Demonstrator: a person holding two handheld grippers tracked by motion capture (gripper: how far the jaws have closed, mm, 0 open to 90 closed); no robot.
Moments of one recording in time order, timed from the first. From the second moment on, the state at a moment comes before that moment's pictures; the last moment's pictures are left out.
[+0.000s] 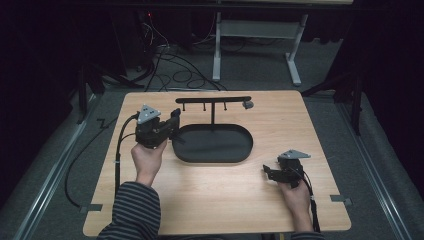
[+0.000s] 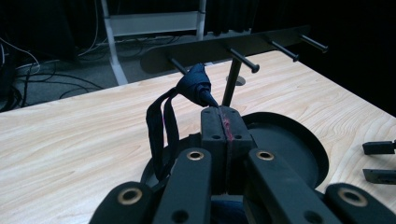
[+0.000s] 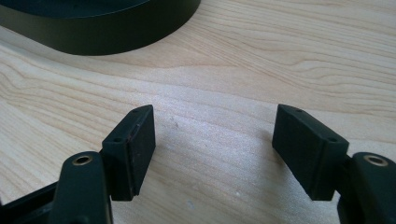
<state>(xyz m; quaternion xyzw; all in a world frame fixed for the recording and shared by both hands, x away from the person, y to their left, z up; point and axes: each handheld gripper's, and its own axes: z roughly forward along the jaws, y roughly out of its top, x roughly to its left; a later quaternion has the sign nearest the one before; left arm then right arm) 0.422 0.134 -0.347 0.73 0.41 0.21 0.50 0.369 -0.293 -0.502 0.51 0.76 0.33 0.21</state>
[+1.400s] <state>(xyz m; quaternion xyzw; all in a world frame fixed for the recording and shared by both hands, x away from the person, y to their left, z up) 0.462 0.091 -0.351 0.75 0.41 0.22 0.47 0.369 -0.293 -0.502 0.51 0.76 0.33 0.21</state>
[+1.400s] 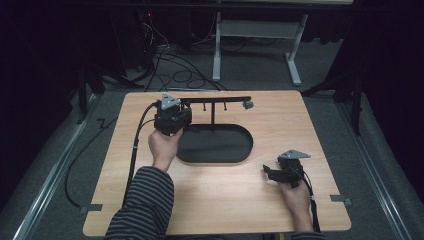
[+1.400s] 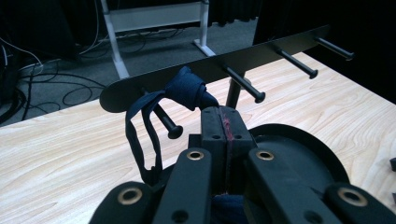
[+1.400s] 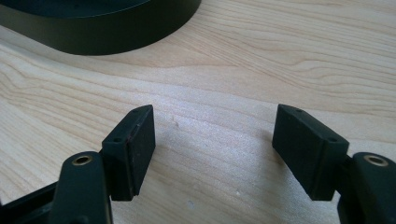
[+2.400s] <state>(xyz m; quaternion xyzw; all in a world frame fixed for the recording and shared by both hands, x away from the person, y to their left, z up) 0.461 0.090 -0.360 0.76 0.41 0.22 0.46 0.369 -0.293 -0.502 0.51 0.76 0.33 0.21</state>
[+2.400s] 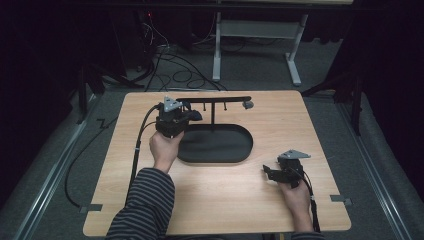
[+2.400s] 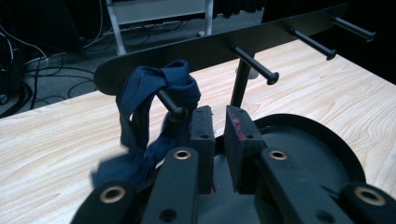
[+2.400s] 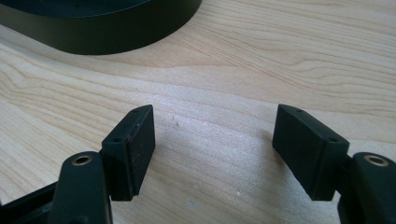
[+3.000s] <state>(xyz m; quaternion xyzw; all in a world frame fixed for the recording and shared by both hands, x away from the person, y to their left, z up) 0.443 0.106 -0.356 0.75 0.41 0.22 0.47 0.369 -0.293 -0.502 0.51 0.76 0.33 0.21</state>
